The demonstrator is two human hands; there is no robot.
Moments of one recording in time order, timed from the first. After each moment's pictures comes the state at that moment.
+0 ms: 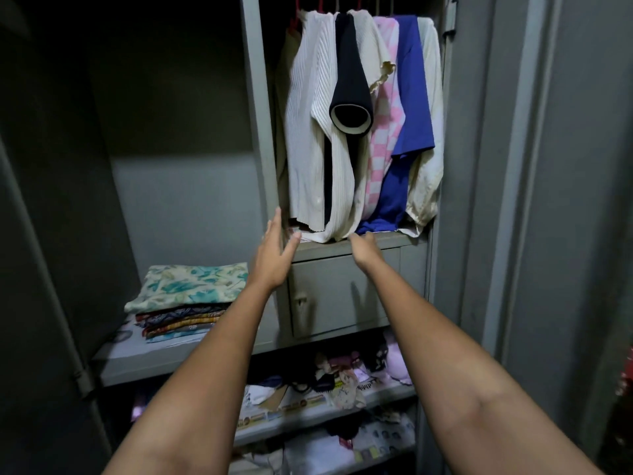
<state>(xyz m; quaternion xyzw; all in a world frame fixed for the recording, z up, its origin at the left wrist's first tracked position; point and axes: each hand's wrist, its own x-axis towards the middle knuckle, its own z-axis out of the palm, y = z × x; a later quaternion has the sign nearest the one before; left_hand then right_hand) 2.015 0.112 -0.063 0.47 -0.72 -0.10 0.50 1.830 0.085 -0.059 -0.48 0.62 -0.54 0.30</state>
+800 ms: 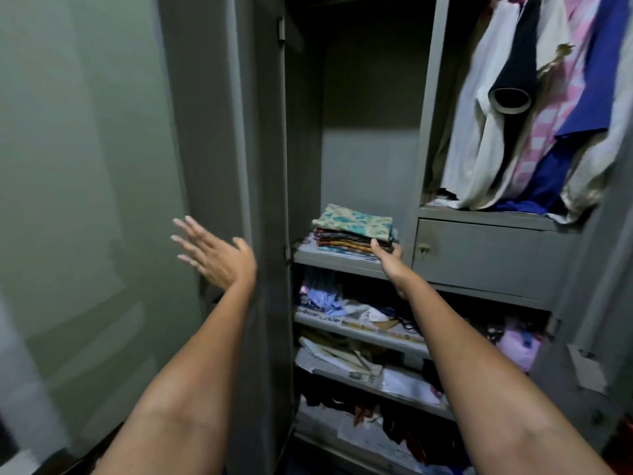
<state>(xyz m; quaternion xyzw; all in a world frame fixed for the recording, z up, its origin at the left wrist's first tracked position) 2.165 0.456 -0.126 0.78 -0.14 0.25 0.56 1.929 0.309 -0.120 -0.63 0.43 -0.33 0.55</state>
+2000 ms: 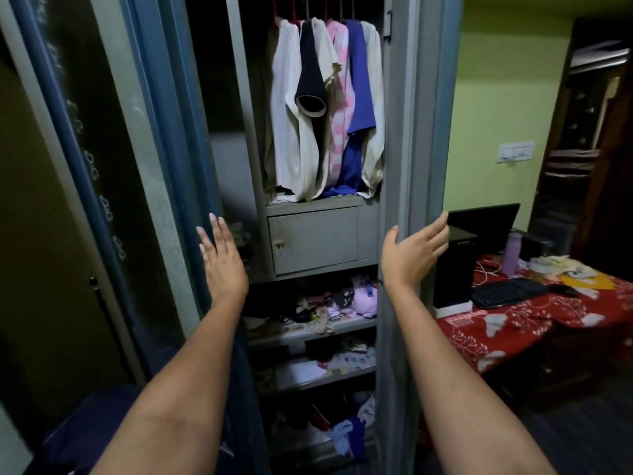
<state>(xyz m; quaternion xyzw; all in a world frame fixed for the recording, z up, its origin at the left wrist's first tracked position) 2.010 0.320 -0.138 0.70 -0.60 0.17 0.34 1.729 0.359 -0.114 -0.35 0.67 -0.65 -0.10</state>
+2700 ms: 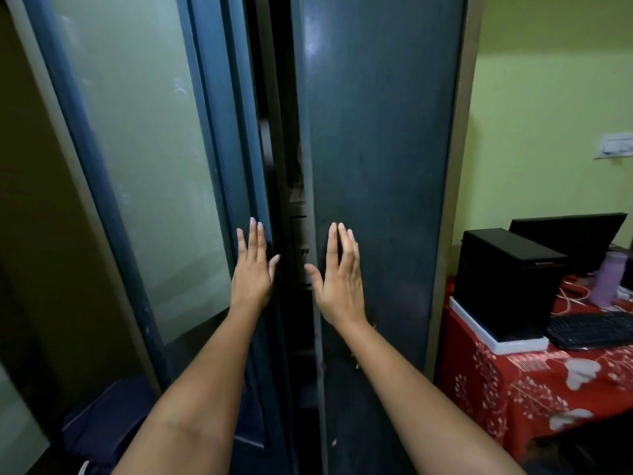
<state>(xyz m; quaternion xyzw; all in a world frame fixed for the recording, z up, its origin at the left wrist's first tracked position) 2.002 0.214 -0.164 0.65 -0.66 0.10 0.36 1.828 0.230 -0.180 -0.72 0.45 -0.51 -0.13</state>
